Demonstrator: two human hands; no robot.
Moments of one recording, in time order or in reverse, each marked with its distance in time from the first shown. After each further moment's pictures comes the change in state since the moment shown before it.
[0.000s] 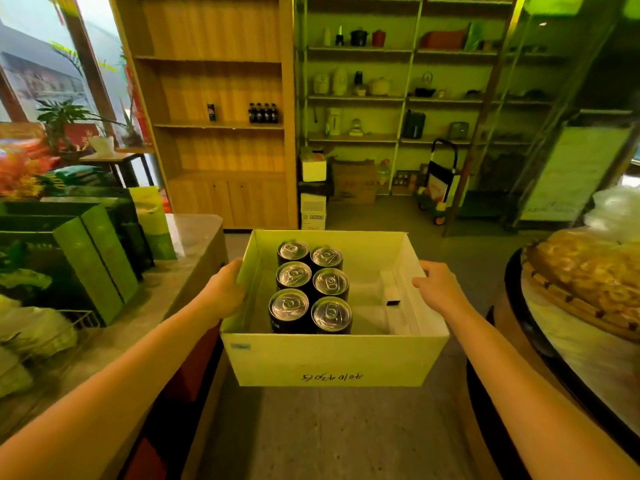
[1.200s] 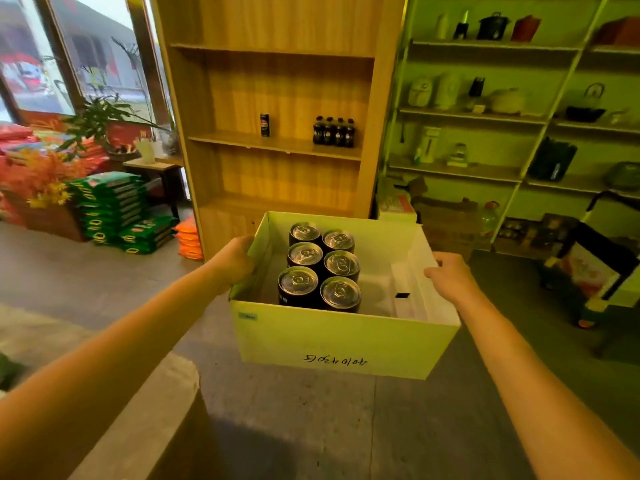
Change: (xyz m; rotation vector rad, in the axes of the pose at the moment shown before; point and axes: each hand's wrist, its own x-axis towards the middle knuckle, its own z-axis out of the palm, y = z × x) left_hand 0.904 0.052 -0.092 -0.036 0.154 -0.113; right_hand 0.896 -0.233 0.334 0.051 -0.130 -0.137
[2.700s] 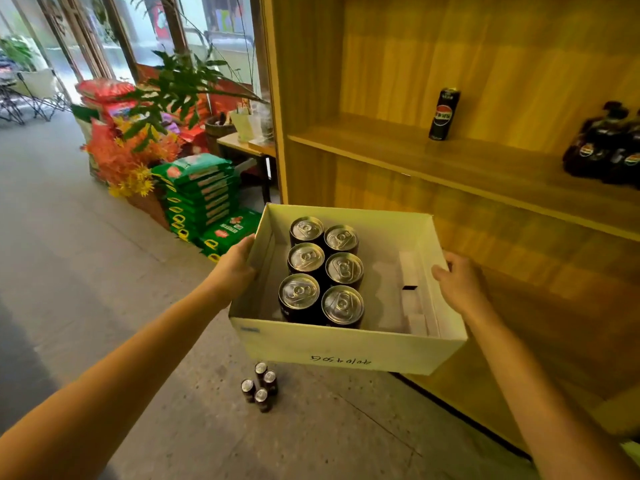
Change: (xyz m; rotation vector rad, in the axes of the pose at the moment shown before) left_hand 0.882 -0.299 -0.234 -0.108 0.193 -0.321; right_hand 0.736 -0.350 0.651 0.029 -0.265 -0.159
